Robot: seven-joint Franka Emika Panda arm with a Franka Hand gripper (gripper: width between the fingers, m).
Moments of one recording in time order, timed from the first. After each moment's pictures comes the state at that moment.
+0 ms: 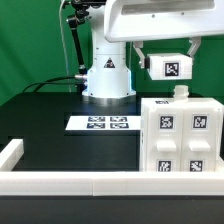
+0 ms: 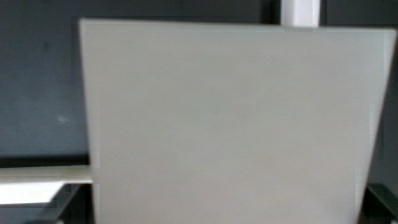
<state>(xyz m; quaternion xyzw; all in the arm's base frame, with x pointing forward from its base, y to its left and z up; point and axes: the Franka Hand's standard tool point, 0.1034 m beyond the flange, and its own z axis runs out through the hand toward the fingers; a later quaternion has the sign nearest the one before) 0.571 0.067 0.183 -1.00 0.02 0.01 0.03</state>
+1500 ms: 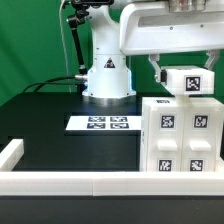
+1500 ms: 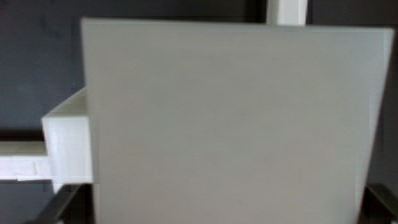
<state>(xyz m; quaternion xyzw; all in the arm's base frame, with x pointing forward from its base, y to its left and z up) 0.600 0.086 0.164 -1.00 0.00 0.00 0.03</state>
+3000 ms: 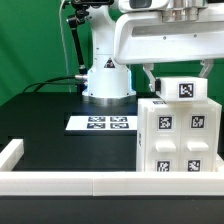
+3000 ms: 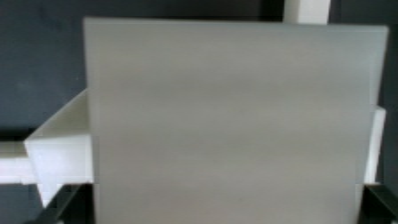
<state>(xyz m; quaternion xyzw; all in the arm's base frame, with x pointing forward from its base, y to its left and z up) 0.602 0.080 0.151 -1.00 0.04 -0.02 0.03</state>
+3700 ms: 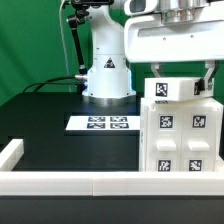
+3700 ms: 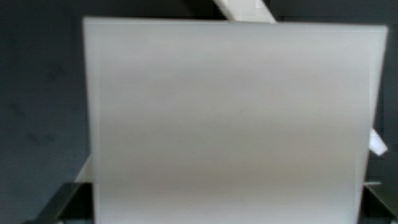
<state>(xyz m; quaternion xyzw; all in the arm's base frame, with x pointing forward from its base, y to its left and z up) 0.604 0.092 0.150 -0.92 0.38 -0.02 0.06</state>
